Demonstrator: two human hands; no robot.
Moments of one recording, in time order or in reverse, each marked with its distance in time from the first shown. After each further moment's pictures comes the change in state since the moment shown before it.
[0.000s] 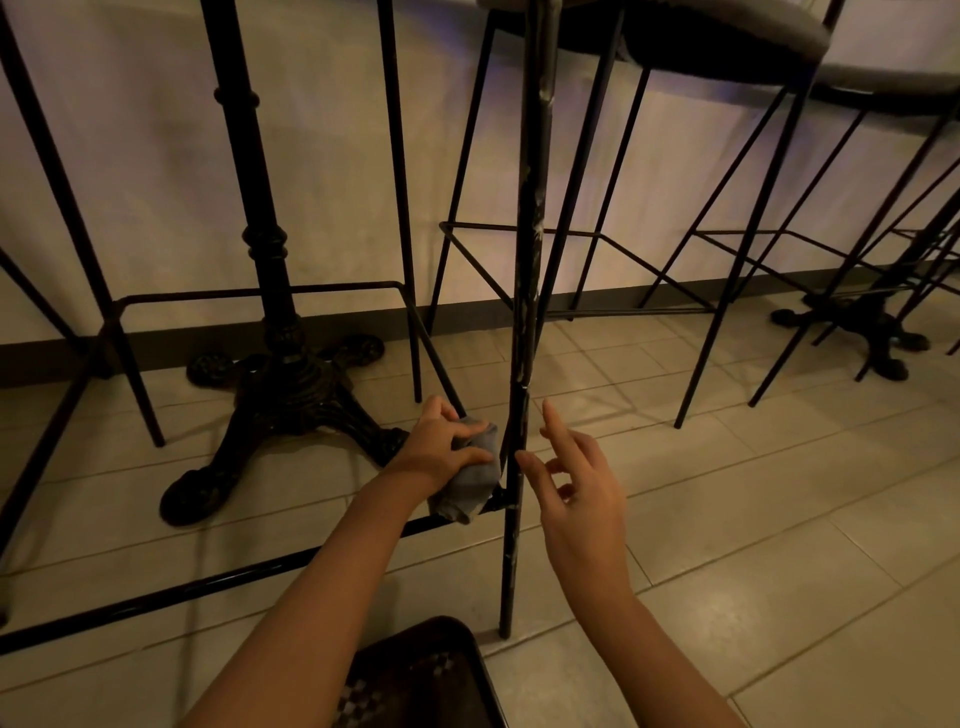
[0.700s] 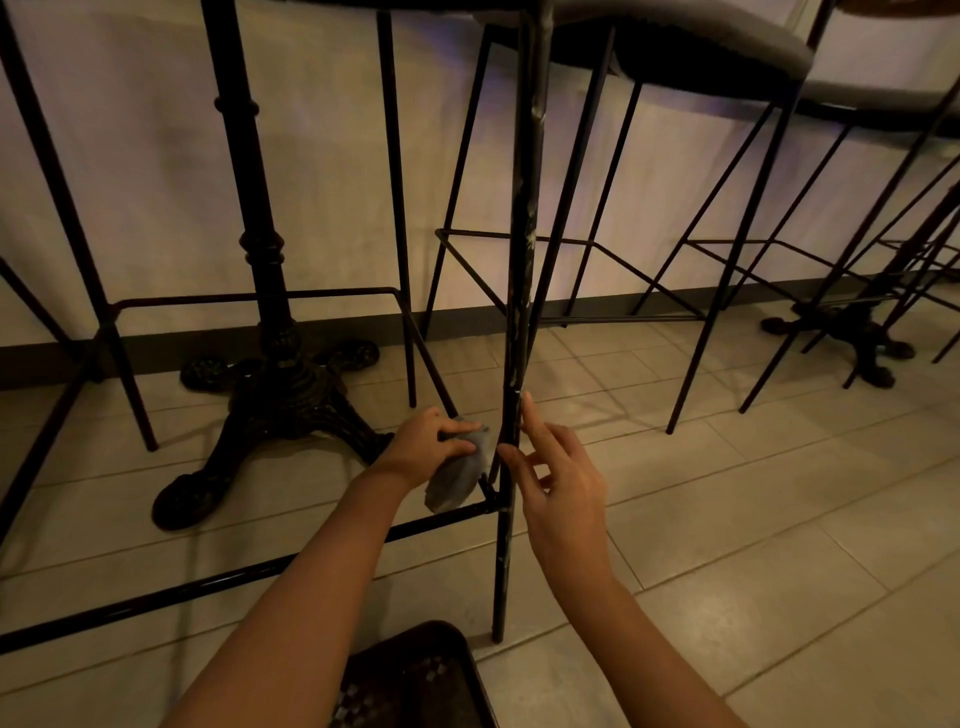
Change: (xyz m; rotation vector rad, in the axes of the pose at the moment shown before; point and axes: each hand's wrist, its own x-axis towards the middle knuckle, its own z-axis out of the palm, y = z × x) left_hand 0.003 0.000 -0.009 -0.044 -0.032 -0.015; right_hand 0.009 -0.006 0.004 -0.073 -0.038 -0.067
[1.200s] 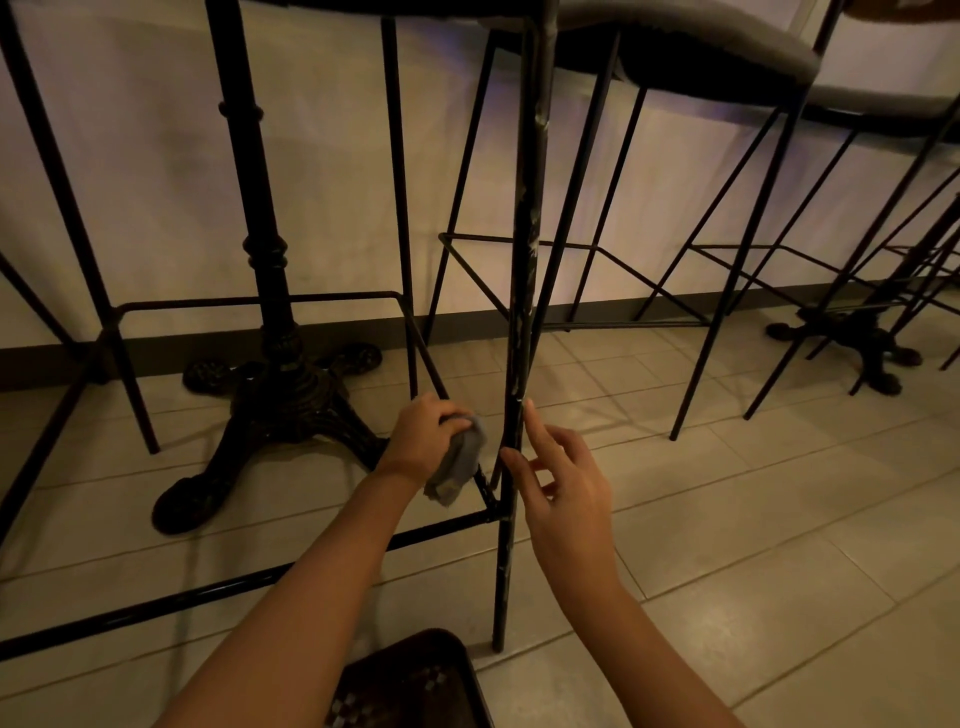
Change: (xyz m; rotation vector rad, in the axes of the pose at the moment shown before) left_hand 0.011 0.009 -0.001 -0.012 0.230 -0.015; right_hand 0.002 0.000 -0.003 0.016 0.003 -0.007
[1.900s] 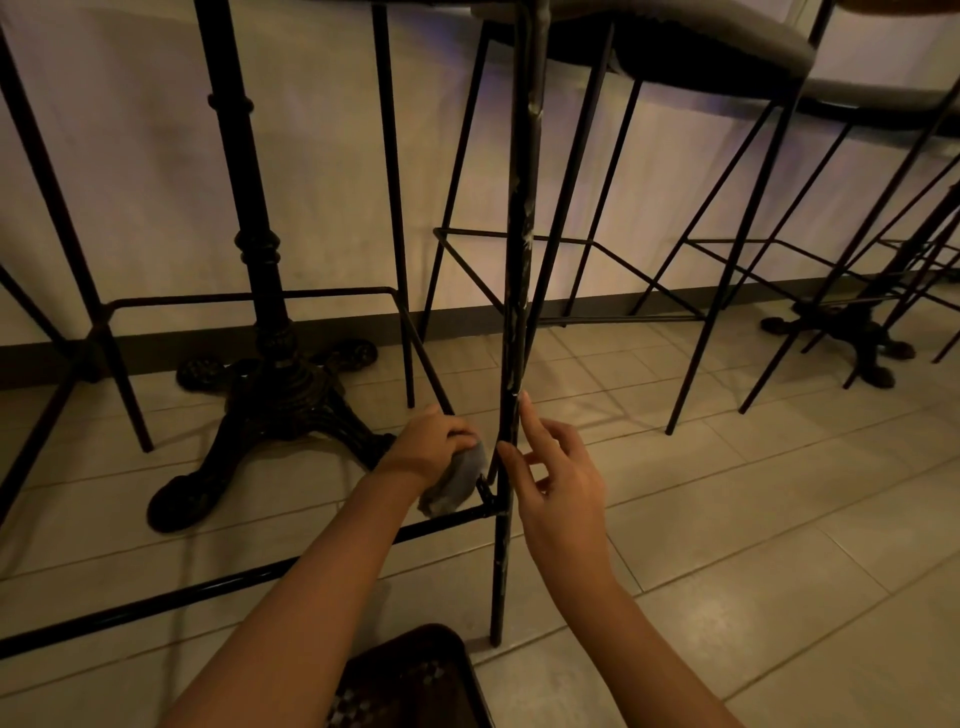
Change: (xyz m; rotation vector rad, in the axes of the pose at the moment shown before) left_hand -0.008 0.001 0.002 0.105 -0.244 -0.022; right_hand 0.001 -0.005 0.001 -0.016 -0.008 0.028
